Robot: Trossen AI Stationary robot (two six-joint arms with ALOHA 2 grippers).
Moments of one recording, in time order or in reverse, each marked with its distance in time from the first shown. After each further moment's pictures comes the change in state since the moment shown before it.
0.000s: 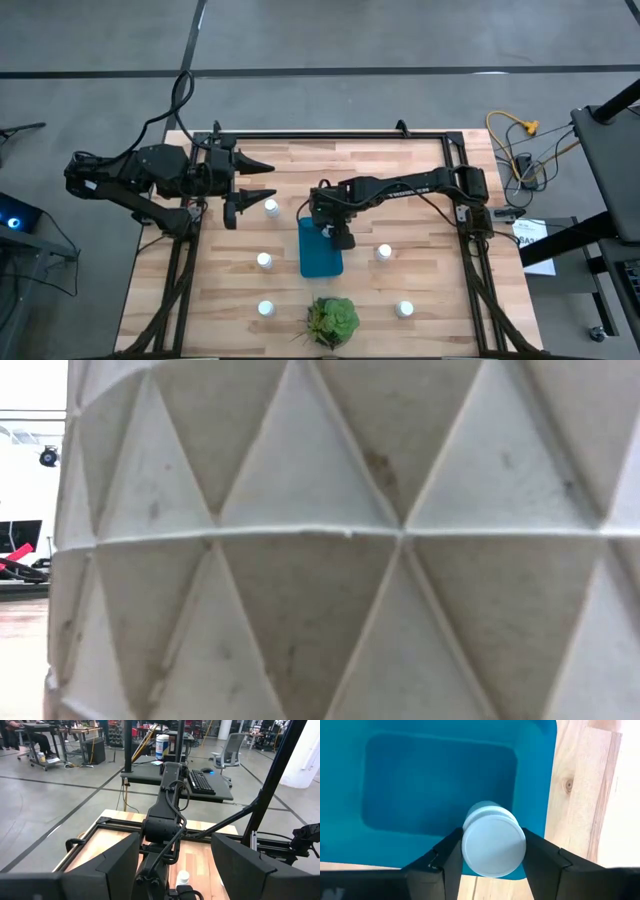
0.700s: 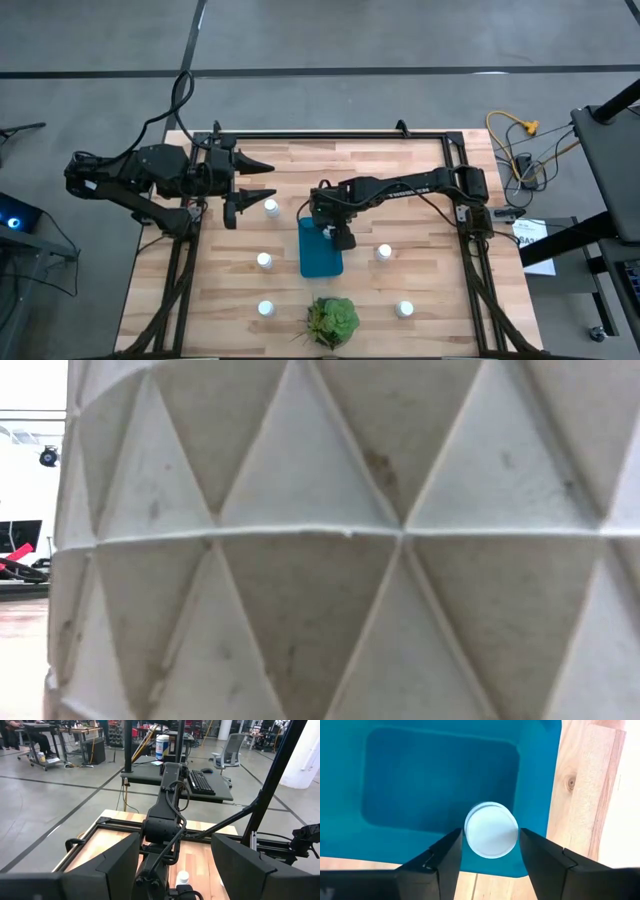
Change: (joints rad) left arm 0.000 0.000 0.000 0.000 0.000 -0.002; right arm 0.001 0.000 0.000 -0.011 -0.001 -0.007
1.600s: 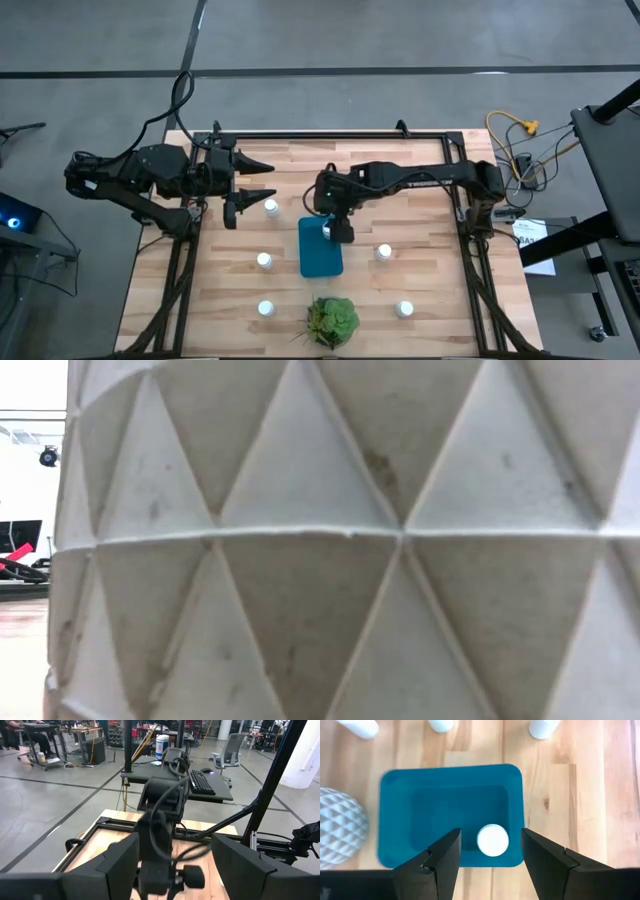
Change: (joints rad) left arm 0.000 0.000 0.000 0.000 0.000 0.001; right arm -0.007 -0.134 0.098 -0.057 -0.059 0.179
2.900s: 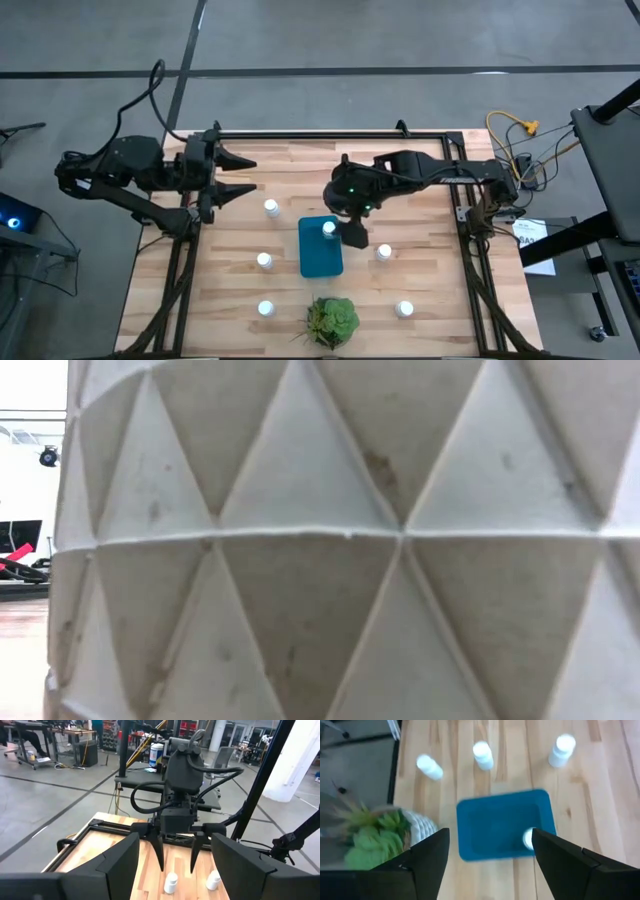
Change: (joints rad) left arm -0.001 -0.097 0.000 -0.051 0.038 -0.053; right arm 0.092 -0.069 0.311 -0.275 -0.025 0.203
